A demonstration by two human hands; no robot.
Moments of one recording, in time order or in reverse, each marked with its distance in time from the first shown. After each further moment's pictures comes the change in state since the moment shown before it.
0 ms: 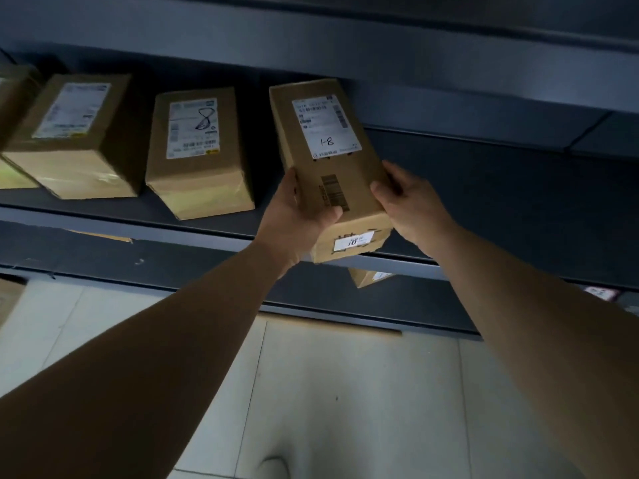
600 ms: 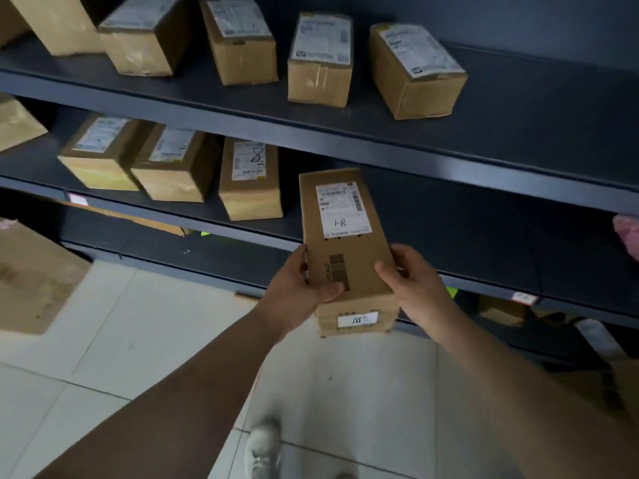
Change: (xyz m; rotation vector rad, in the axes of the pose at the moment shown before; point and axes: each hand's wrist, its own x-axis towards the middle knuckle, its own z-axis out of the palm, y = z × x) left_hand -0.182 0.077 -0.006 -0.086 -0.064 -0.247; right_hand -0.176 -0.064 -0.051 0.174 -0.100 0.173
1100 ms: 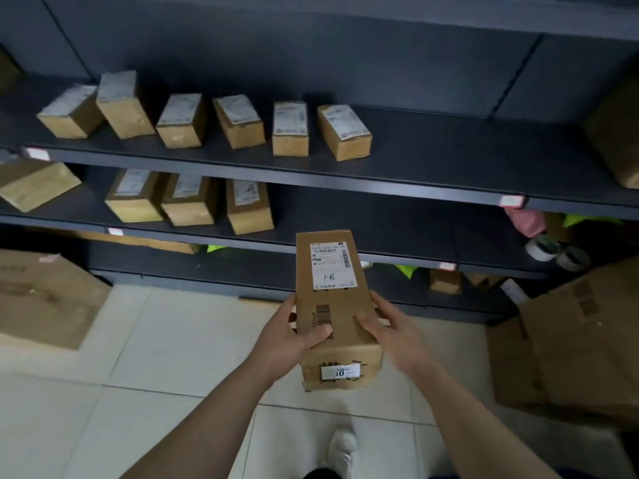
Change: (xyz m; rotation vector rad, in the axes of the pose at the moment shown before) left_hand -0.226 0.047 0.015 0.141 -0.032 -0.062; right_hand -0.238 -0.066 -0.024 0.129 -0.029 0.160
